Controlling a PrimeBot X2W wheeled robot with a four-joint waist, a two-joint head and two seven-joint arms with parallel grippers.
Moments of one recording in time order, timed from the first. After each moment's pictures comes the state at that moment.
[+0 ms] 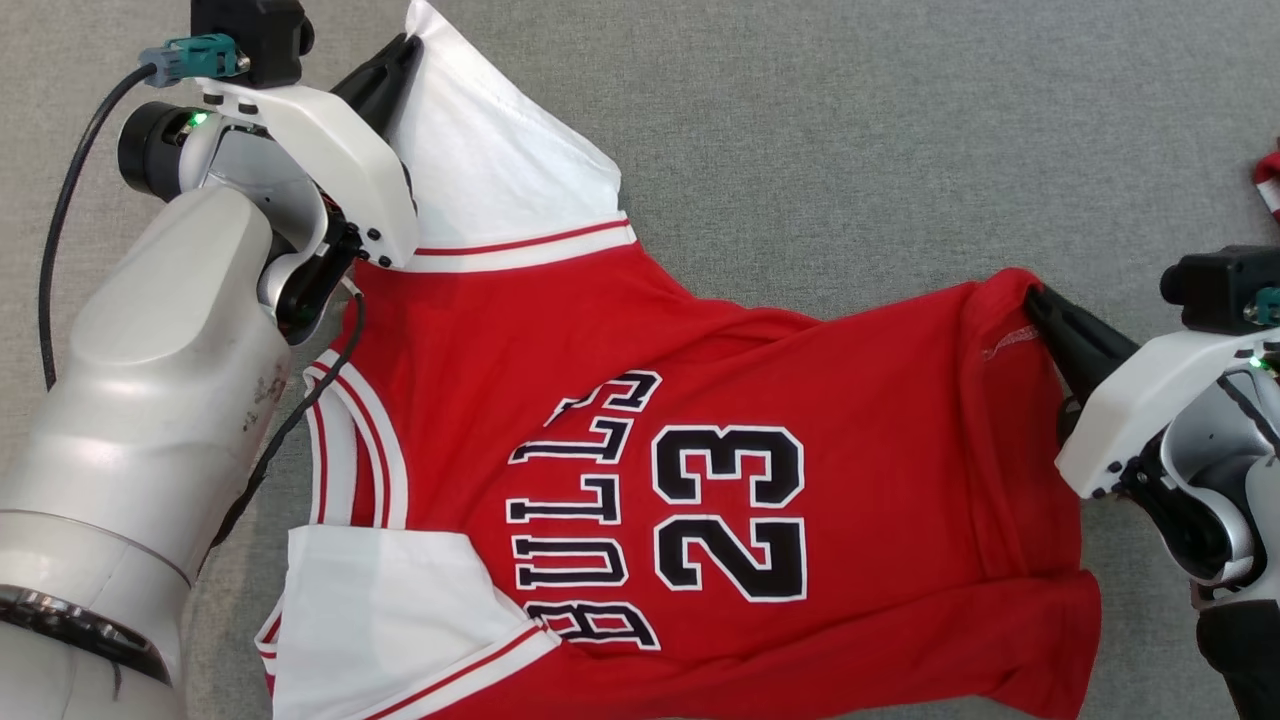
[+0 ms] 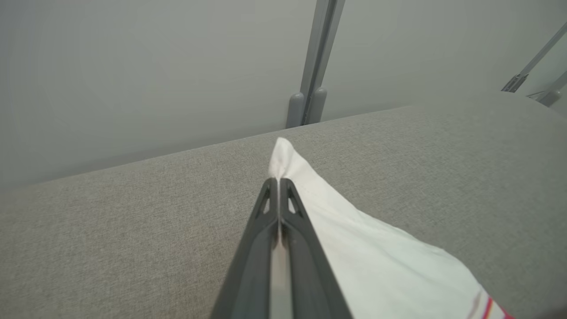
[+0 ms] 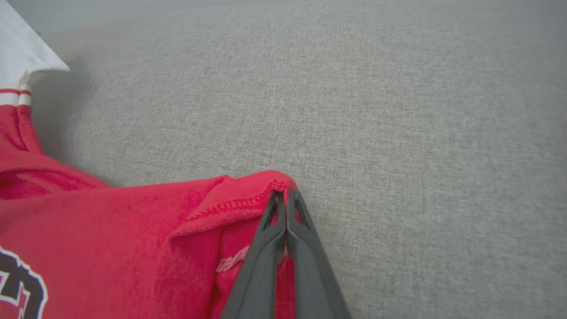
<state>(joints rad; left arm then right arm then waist) -1.12 0.23 -0.75 0.94 -0.81 -0.13 -0.04 -0.42 -0.32 0.18 0.16 0.51 0.13 0.38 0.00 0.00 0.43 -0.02</state>
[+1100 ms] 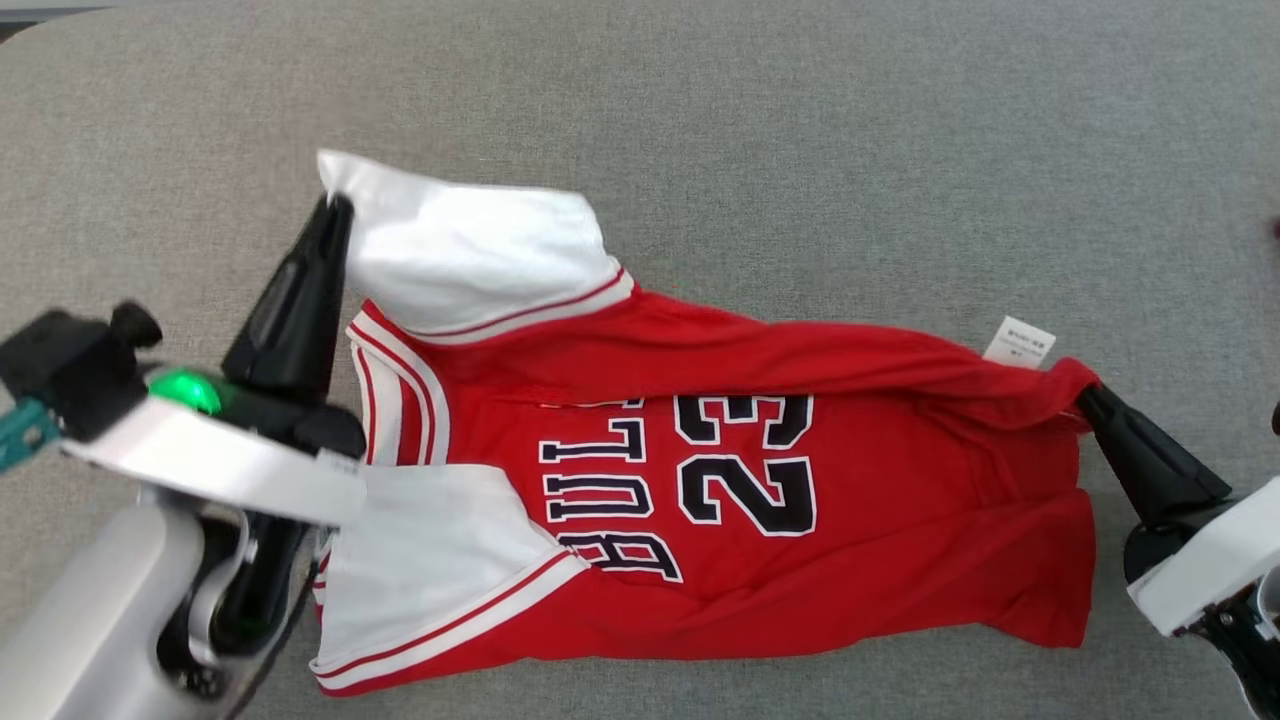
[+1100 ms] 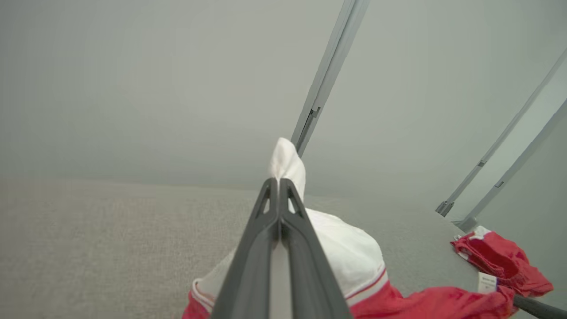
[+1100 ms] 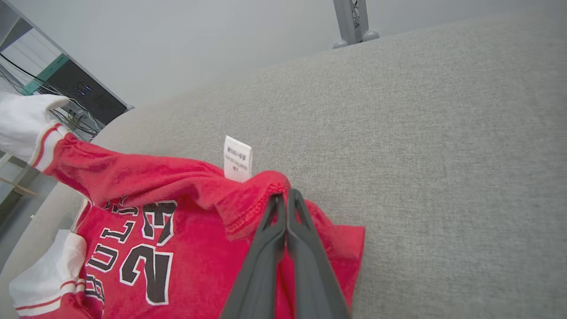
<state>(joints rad) -0.54 0.54 -0.57 -0.01 -0.99 0.11 -0.24 -0.14 -0.39 0.10 -0.09 0.78 0.13 0.26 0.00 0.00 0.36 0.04</state>
